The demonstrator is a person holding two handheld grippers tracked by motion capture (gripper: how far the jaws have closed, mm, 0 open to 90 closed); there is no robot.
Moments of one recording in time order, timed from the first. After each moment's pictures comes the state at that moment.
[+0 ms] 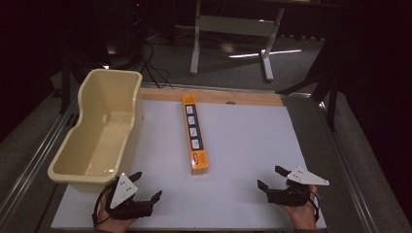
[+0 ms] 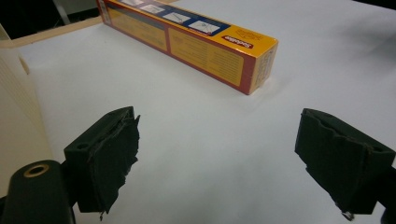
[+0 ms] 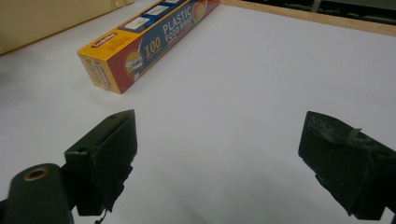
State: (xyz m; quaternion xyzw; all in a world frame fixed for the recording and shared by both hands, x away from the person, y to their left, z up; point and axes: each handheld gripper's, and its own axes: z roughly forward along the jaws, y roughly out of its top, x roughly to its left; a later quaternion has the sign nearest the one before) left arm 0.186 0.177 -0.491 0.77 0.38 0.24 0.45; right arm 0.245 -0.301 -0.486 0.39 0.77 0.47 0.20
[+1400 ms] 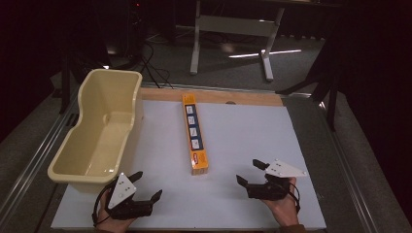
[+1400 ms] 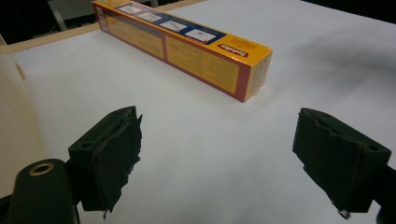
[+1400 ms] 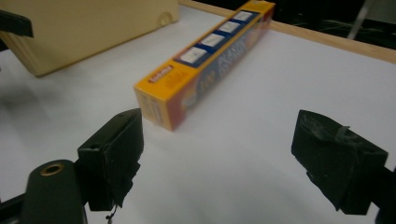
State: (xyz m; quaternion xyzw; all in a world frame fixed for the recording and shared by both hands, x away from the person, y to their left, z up) left arm 0.185 0.177 -0.490 0.76 0.38 0.24 0.47; right arm 0.255 -0.240 -0.466 0.33 0.78 0.49 0.18
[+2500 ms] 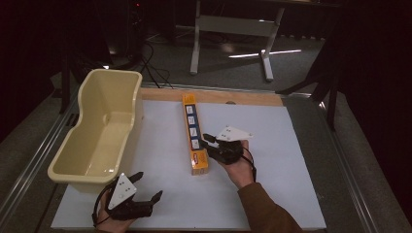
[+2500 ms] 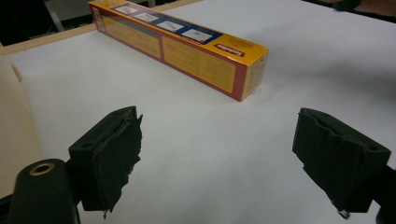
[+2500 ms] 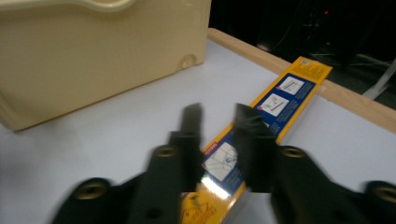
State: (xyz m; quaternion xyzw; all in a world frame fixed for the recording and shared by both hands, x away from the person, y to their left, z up) left arm 0.184 0.176 -0.489 0.77 0.37 0.24 0.47; right arm 0.339 -0.121 -0.449 0.26 0.80 0.51 0.18
